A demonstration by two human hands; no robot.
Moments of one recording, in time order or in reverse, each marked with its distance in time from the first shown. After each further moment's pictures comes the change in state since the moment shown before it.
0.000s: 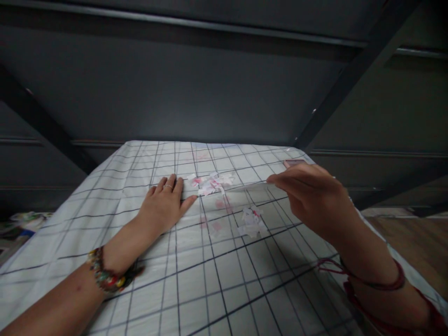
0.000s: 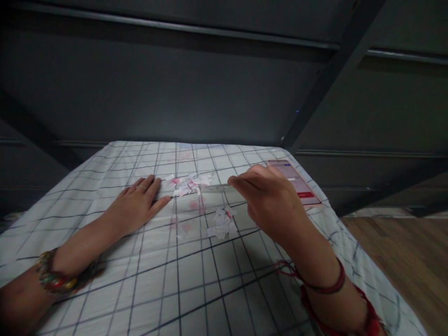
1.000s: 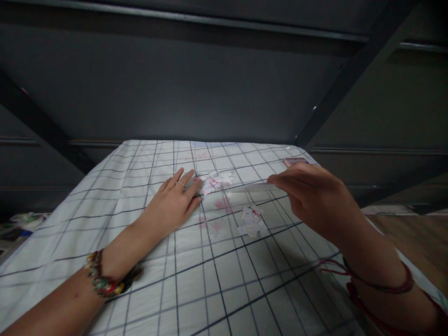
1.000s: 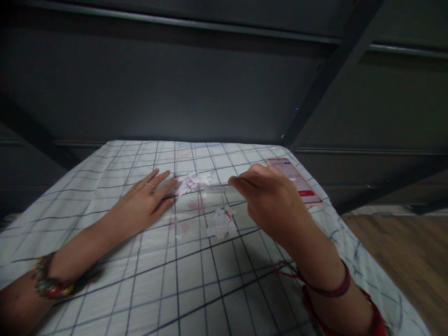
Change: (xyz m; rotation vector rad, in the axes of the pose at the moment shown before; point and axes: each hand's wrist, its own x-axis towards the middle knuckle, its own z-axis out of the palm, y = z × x) left_hand 0.001 0.000 0.002 -0.051 0.239 0.336; right_hand 0.000 0.006 -0.006 -0.058 -0.132 -0.015
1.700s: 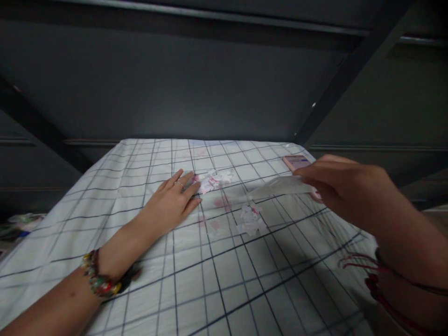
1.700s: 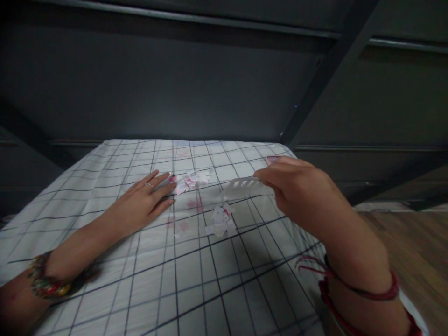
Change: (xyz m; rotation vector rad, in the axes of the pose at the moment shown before) left_hand 0.000 -0.005 0.004 -0.057 -0.002 0.072; right_hand -0.017 0.033 -0.018 0.100 -0.017 0.049
